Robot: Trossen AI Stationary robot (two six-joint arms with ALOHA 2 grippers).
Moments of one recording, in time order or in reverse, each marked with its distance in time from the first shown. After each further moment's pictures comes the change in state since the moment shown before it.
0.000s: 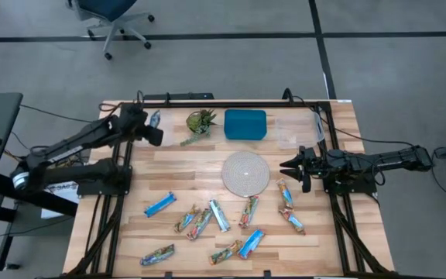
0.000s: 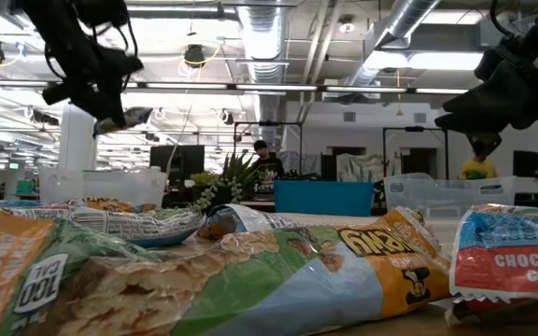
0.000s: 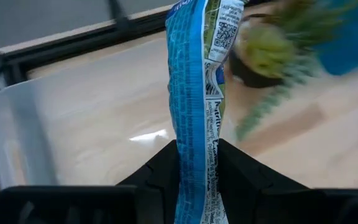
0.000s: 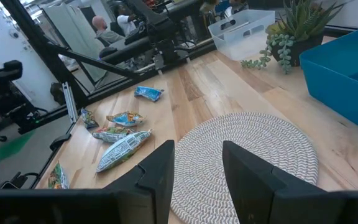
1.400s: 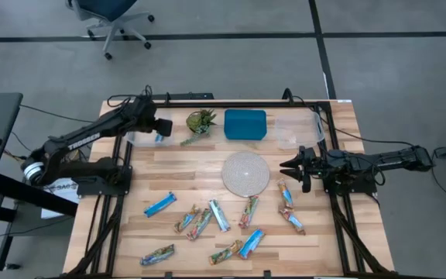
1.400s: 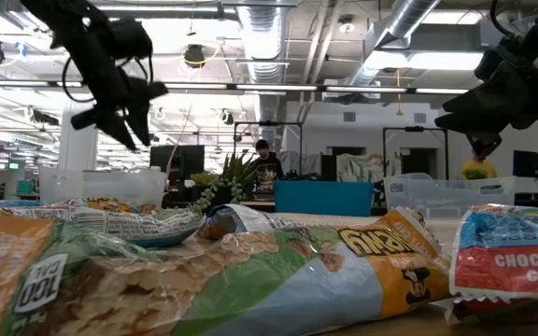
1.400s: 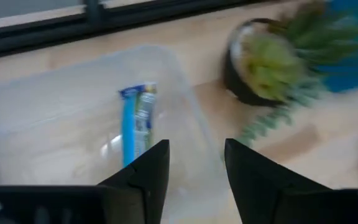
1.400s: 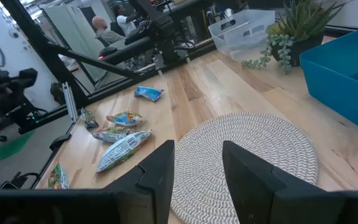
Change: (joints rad) left arm 0.143 0.208 0.000 0.201 0.190 0.037; right arm 0.000 0.000 0.000 0.000 0.000 0.000
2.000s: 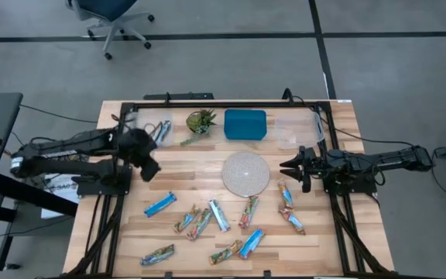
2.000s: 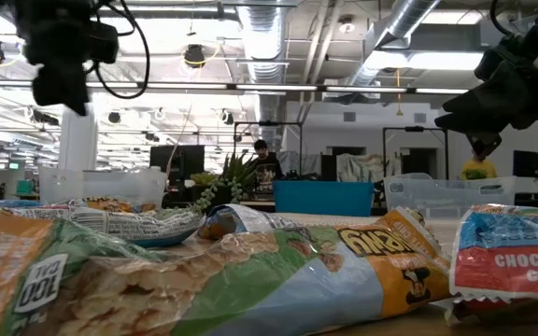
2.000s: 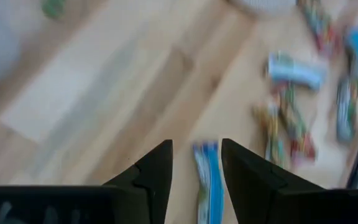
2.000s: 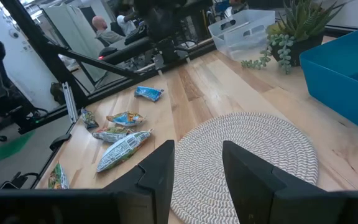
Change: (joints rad) left arm -0.578 -0.271 0.000 -0.365 0.216 -0.061; right arm 0.000 0.000 0.000 0.000 0.000 0.000
